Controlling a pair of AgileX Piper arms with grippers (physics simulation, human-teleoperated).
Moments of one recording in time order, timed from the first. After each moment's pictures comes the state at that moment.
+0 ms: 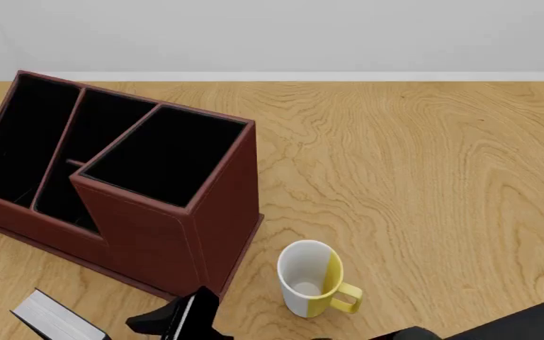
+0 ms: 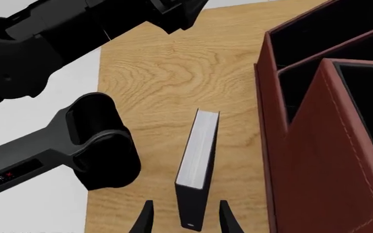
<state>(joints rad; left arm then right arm) 0.29 0.00 -0.19 0.02 0.09 1.37 1.80 -0.72 -0.70 0.04</state>
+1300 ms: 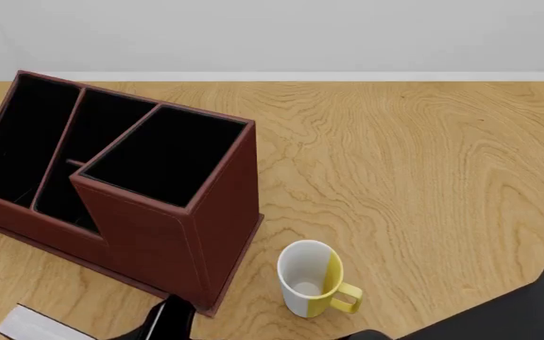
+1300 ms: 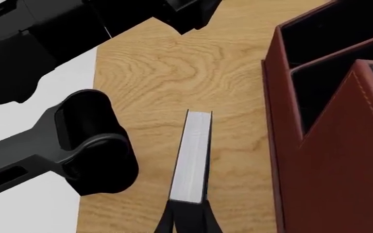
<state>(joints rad) 0.30 0.00 -0.16 0.00 0.09 1.38 1.91 -0.82 -0.67 0.01</state>
